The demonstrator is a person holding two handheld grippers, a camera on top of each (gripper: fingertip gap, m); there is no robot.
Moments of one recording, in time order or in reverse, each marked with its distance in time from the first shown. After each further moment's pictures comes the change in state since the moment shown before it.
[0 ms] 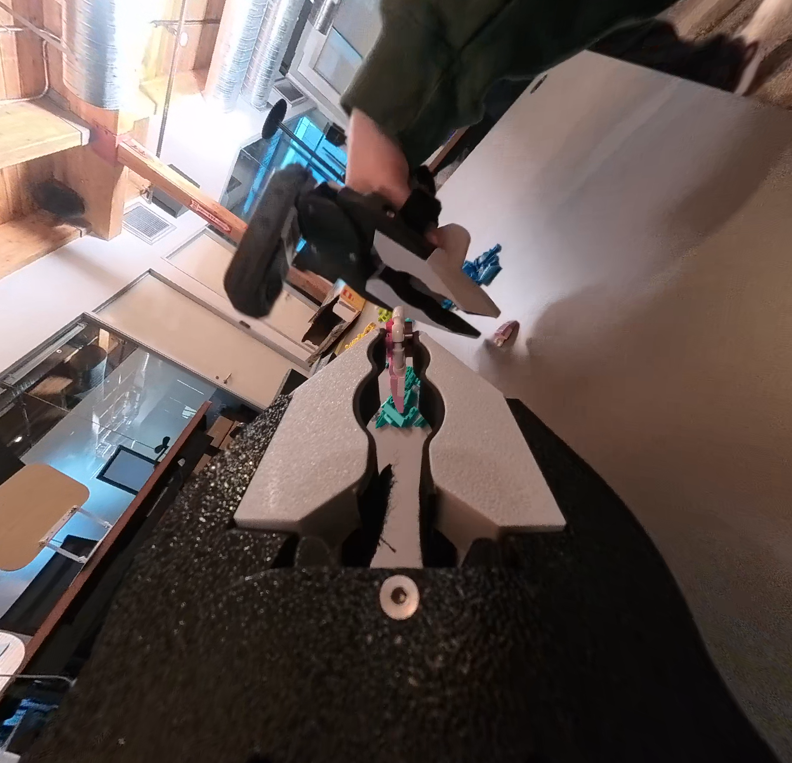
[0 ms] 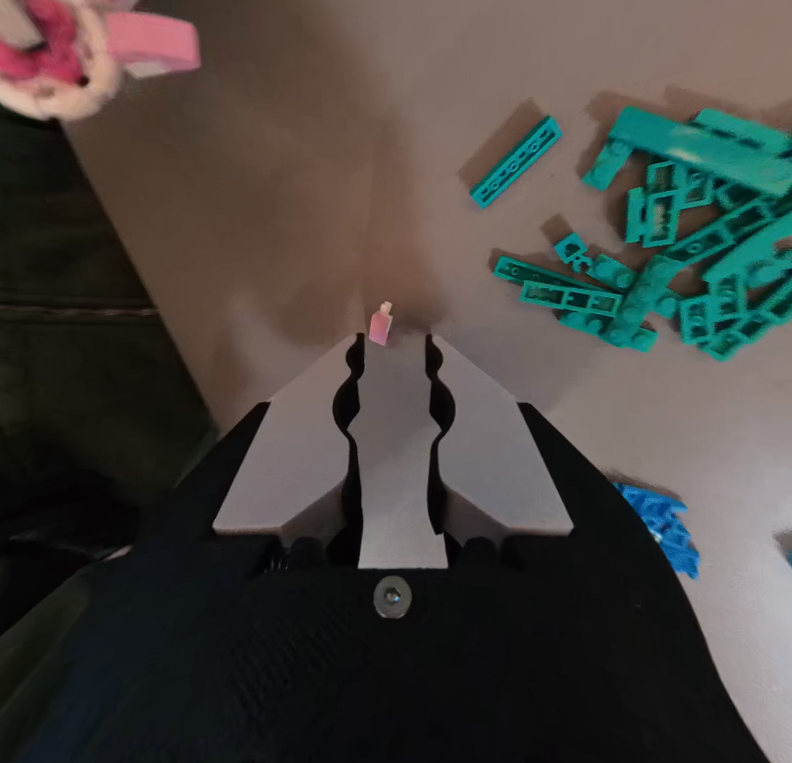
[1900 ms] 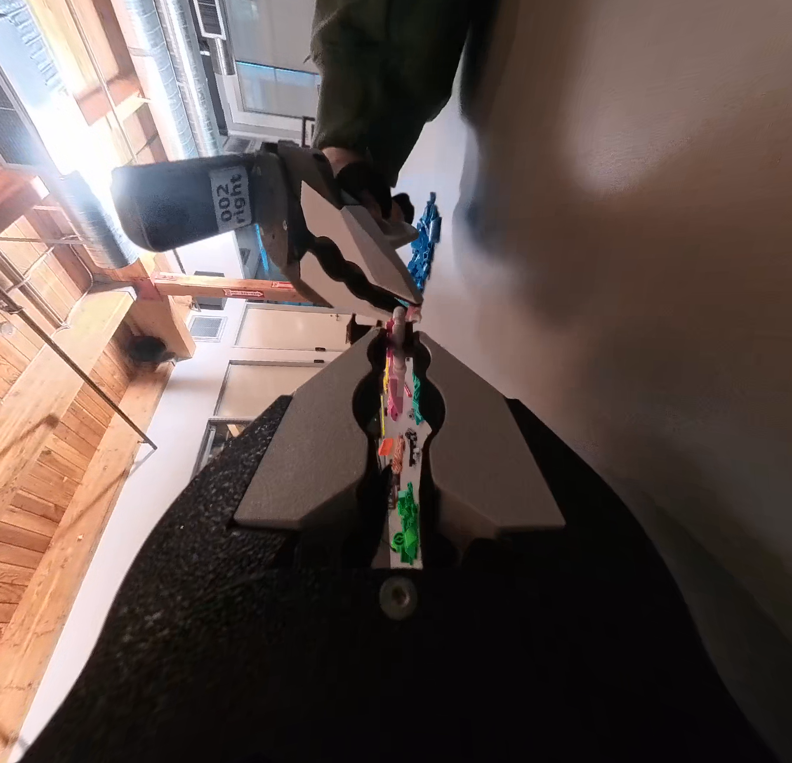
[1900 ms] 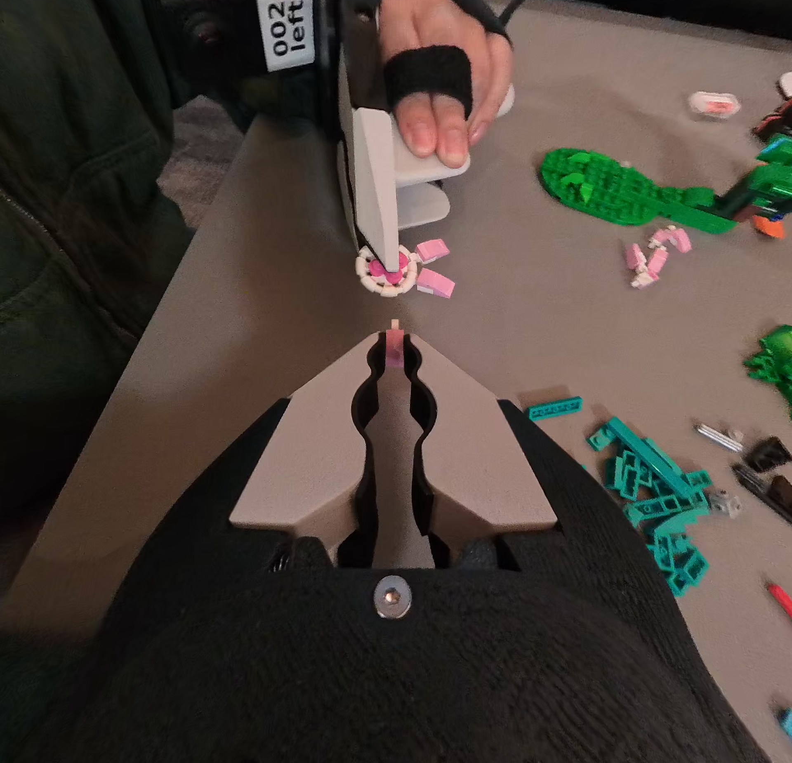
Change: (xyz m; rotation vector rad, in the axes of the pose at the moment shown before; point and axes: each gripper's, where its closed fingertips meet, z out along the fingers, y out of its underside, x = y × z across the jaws) left arm 0.045 0.001 0.005 -0.082 0.090 0.574; right arm -0.058 -0.043 -0.005 0.675 0.098 -0.703
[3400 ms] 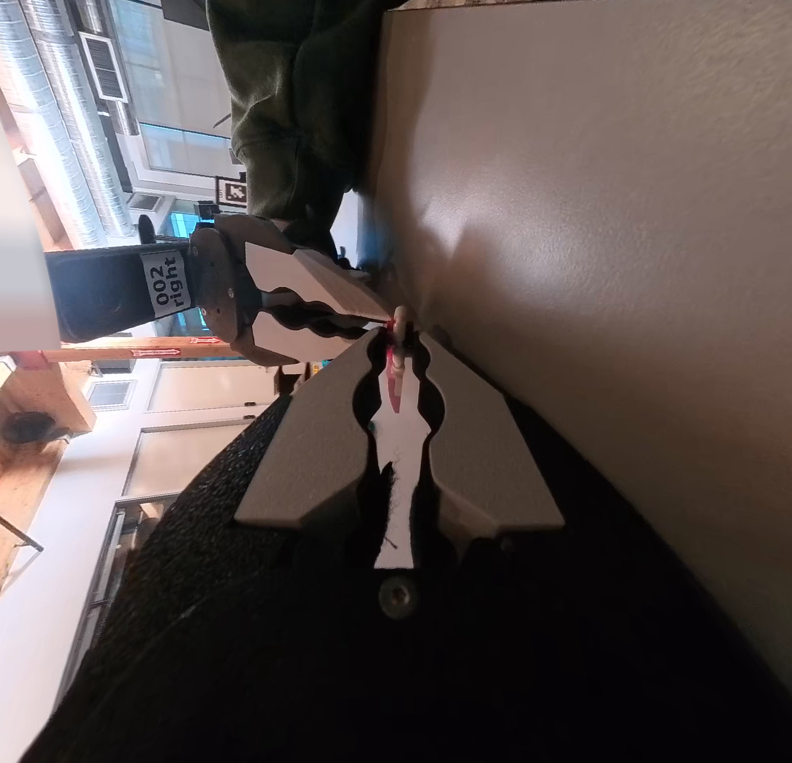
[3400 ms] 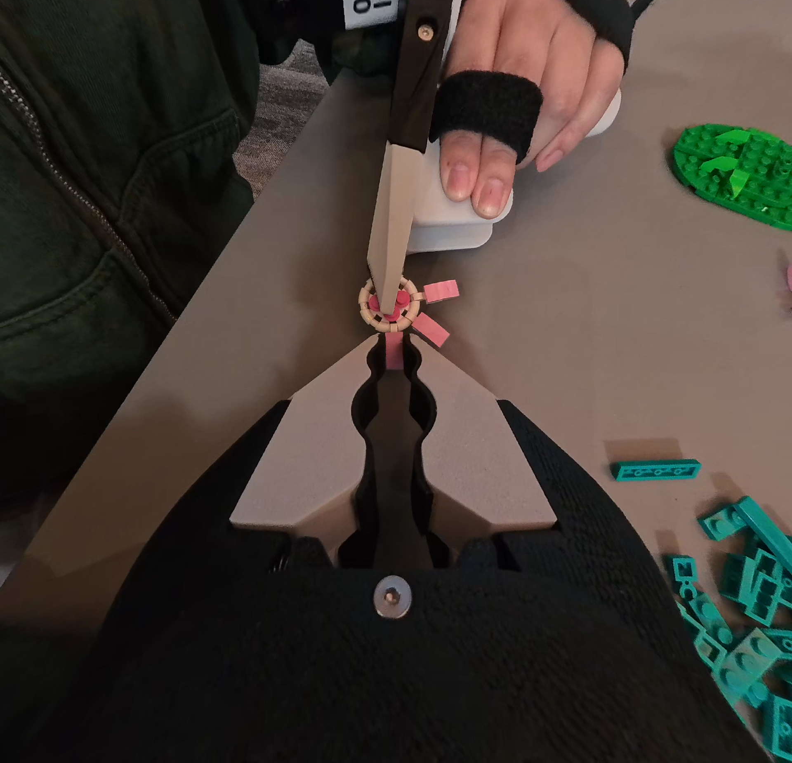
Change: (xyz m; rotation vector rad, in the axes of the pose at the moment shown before) left arm 0.044 -0.022 -0.004 0.127 0.216 -0.017; right arm -0.028 0.013 0.028 -0.020 -0.209 -0.021
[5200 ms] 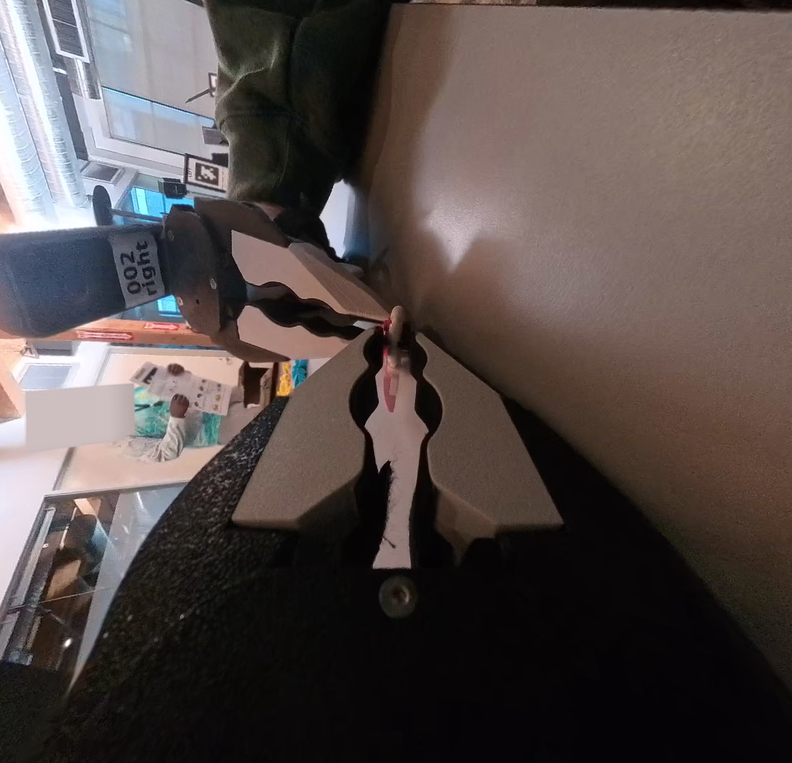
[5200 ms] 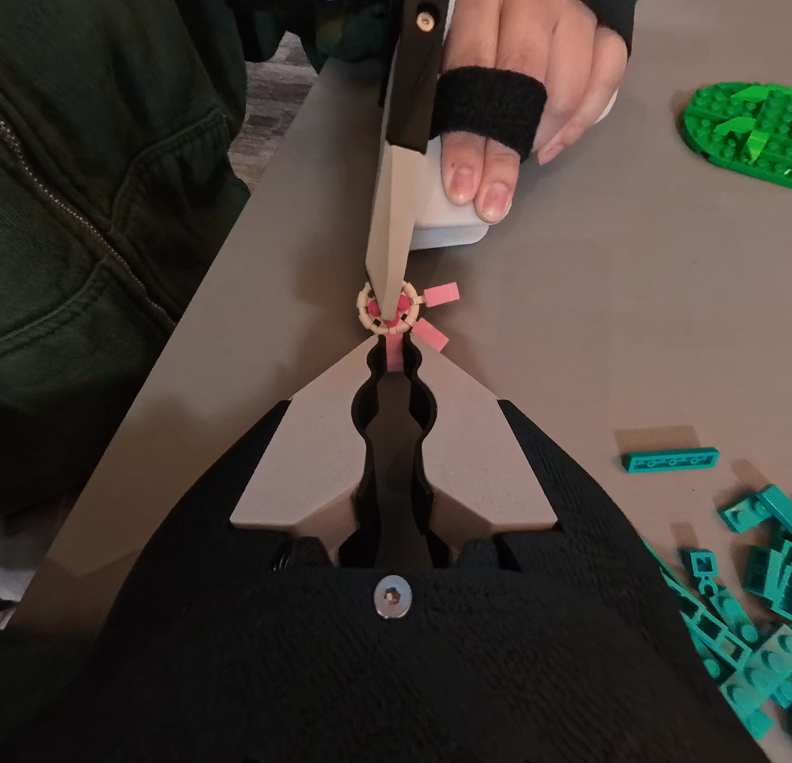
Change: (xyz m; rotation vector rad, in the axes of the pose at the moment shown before) left arm 0.003 0.003 0.007 0.004 0.049 -0.106; right arm 0.002 0.003 0.003 -0.026 -0.009 0.067
